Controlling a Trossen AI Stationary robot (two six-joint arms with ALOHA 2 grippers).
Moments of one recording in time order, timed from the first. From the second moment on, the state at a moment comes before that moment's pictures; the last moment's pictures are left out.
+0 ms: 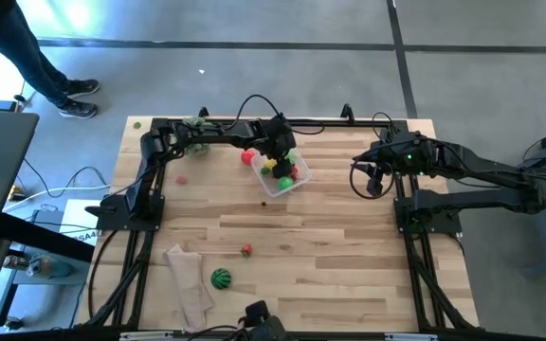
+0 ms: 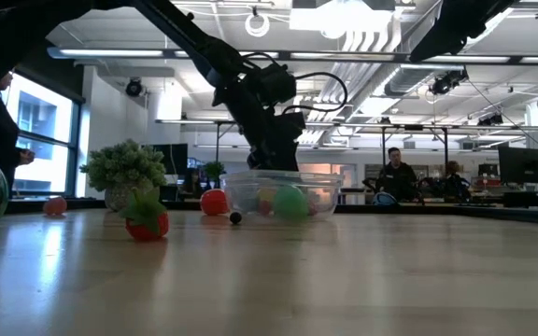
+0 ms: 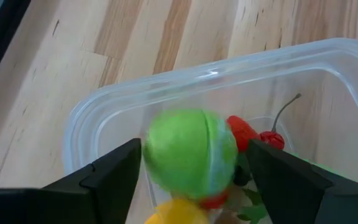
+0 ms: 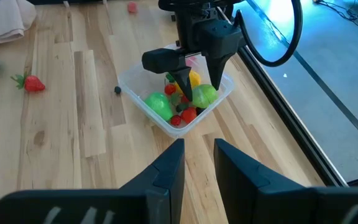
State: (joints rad) left arm 0.54 2.10 1.52 -0.40 0.14 0.14; right arm -0.22 0.75 0.90 -0.74 0.12 -0.03
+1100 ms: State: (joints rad) left arm 0.54 2.02 1.75 -0.91 0.26 0.07; right arm -0.22 0.75 0.90 -0.74 0.12 -0.03
